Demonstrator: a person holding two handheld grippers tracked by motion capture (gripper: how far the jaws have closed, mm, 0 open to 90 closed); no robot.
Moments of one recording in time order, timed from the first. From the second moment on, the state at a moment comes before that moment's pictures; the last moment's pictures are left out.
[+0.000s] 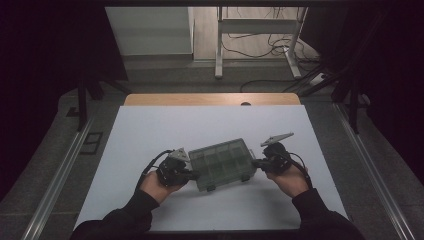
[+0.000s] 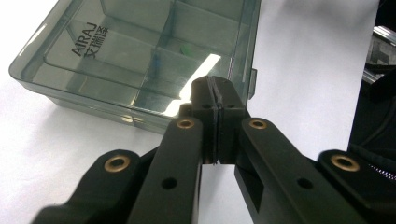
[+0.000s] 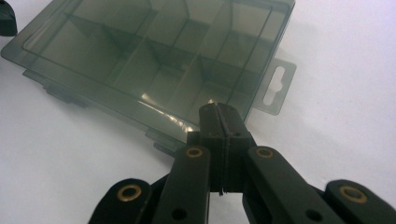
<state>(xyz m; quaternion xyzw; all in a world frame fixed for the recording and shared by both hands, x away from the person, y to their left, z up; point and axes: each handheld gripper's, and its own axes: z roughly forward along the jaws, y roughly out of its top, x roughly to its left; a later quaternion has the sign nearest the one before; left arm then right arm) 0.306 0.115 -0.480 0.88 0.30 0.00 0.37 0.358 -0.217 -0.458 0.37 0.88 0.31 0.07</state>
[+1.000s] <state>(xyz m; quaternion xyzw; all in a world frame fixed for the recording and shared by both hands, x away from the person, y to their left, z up) 0.287 0.101 -0.485 0.89 0.29 0.00 0.35 0.357 -0.212 -0.464 0.36 0.88 0.29 0.06</state>
